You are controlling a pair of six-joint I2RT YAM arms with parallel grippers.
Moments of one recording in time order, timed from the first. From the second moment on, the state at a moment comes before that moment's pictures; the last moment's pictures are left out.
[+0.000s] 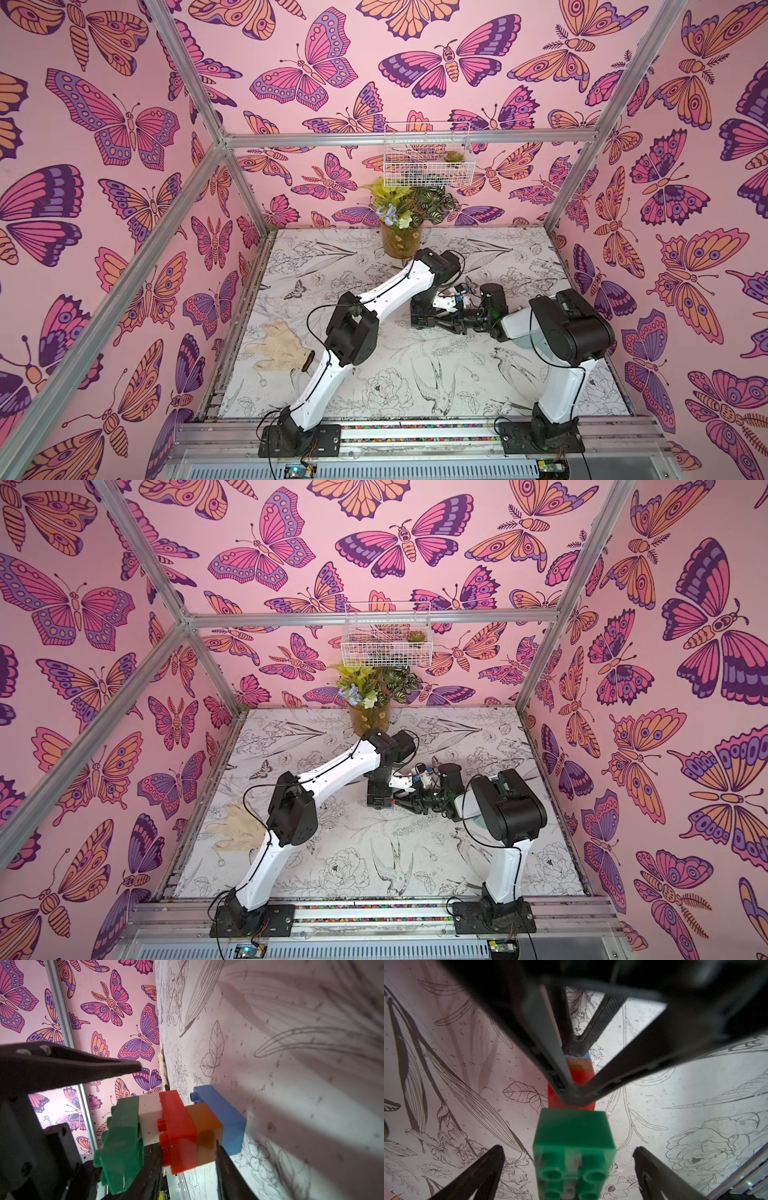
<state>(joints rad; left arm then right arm) -0.83 2.33 2.21 -1.43 -0.07 0.76 0.29 1.90 0.65 0.61 -1.04 0.93</state>
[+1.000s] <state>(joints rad) -0.74 1.99 1.91 -1.09 -0.07 0.71 0.23 1.75 0.65 0.31 -1.01 0.78</state>
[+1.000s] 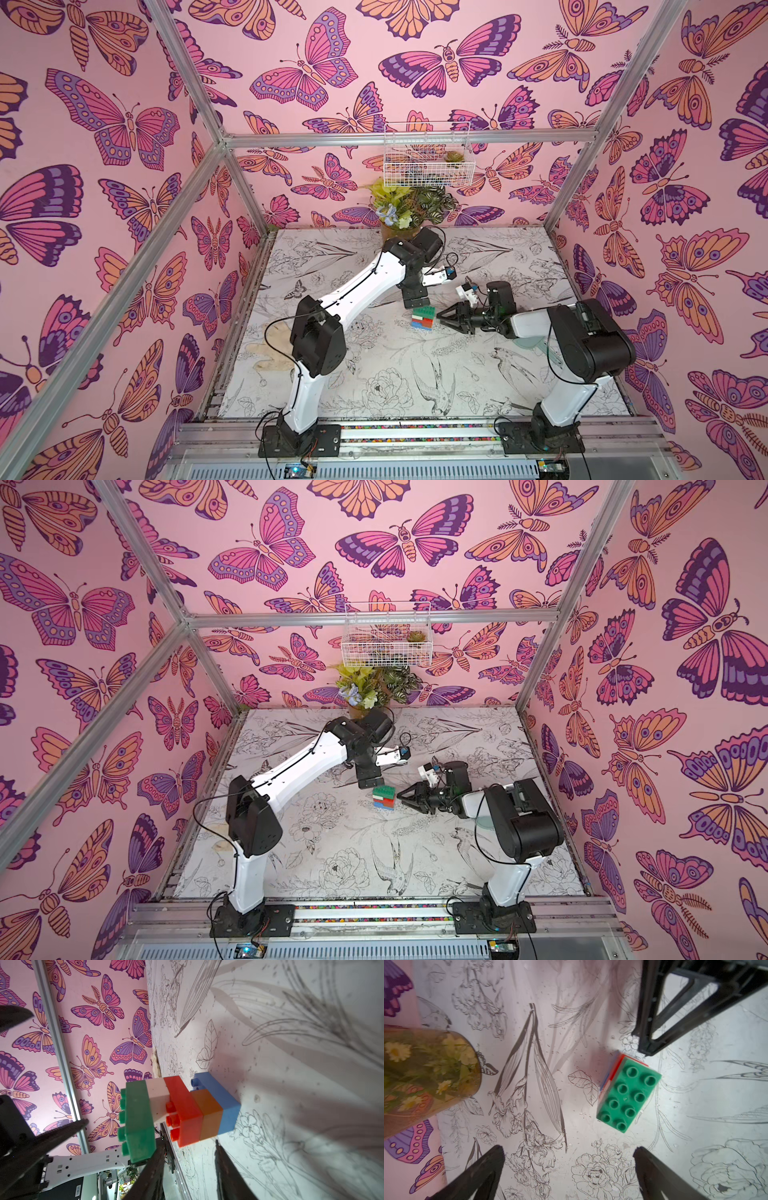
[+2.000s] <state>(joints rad) -0.72 1.35 0.64 0.12 -0.01 0.11 0.28 1.92 0.81 0.22 -0.92 0.73</state>
